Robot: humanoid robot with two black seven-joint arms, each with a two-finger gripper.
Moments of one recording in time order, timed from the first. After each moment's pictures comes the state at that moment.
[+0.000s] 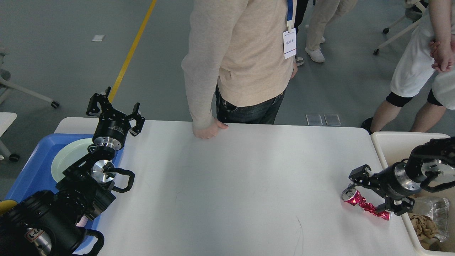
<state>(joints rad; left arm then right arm) -0.88 -0.01 -0.73 0.06 -0.19 -0.63 -0.46 1.25 -0.54 -1.03 0.93 0.21 0.48 -0.09</state>
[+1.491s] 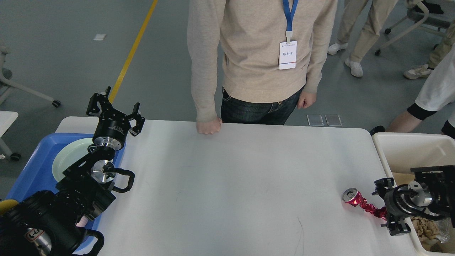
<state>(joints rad) -0.88 -0.01 -0.73 0.06 -0.19 -0.63 -0.46 1.07 -0.53 -0.89 0.84 0.76 0.02 -0.27</state>
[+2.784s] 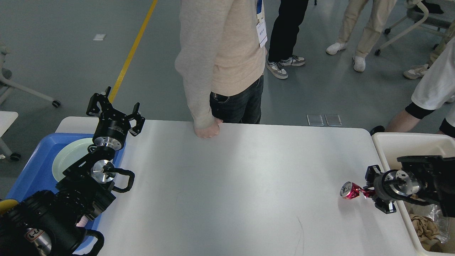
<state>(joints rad) -0.88 -0.01 -0.73 0.06 -0.19 -0.63 -0.46 1.16 -0.51 -0.83 0.85 0.61 -0.01 -0.25</state>
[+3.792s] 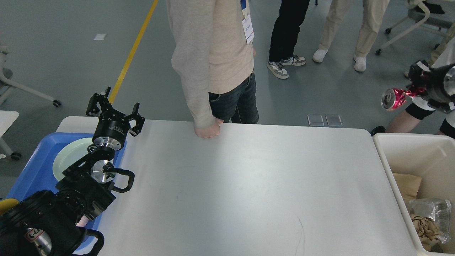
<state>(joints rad) -0.88 -0.01 -0.73 0.06 -0.19 -0.63 -0.46 1.60 -0.69 -1.00 0.83 0.25 0.05 -0.26</state>
